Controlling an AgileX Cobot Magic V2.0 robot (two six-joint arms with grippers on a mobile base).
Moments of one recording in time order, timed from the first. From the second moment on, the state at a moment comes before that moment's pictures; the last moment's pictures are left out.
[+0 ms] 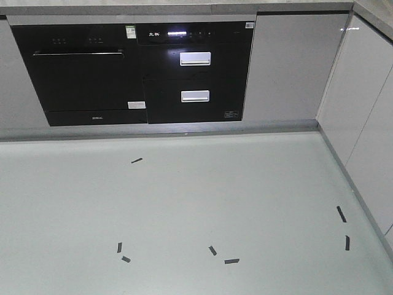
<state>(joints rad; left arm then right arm) -0.02 -0.01 0.02 -0.05 0.13 -0.12 0.01 -0.01 0.03 -0.12 -0.03 0.13</state>
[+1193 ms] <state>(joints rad) -0.02 -0.01 0.02 -0.05 0.13 -0.12 0.01 -0.01 0.03 -0.12 -0.03 0.13</state>
